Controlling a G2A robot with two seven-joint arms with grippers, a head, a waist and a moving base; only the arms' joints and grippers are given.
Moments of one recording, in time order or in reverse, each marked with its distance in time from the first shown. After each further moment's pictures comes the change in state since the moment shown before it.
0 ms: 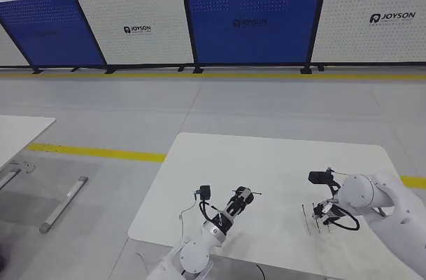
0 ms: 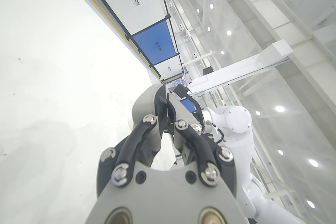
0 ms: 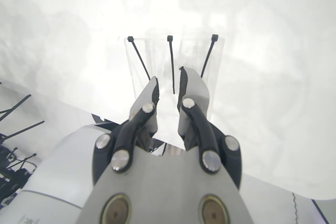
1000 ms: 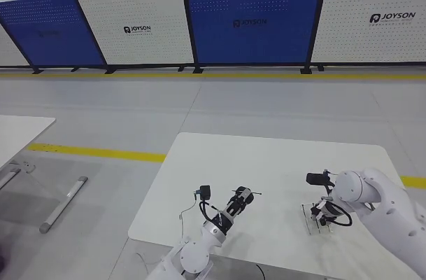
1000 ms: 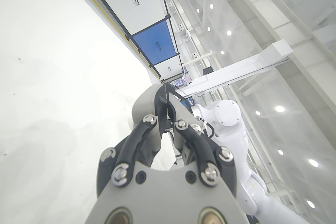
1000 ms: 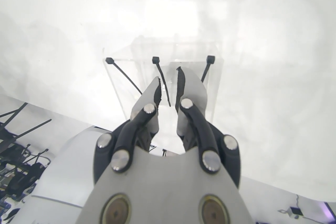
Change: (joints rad) left arm 0.000 0.000 0.000 0.000 0.000 0.000 0.000; right arm 0.060 -0.066 -0.079 0.157 0.021 0.000 0.000
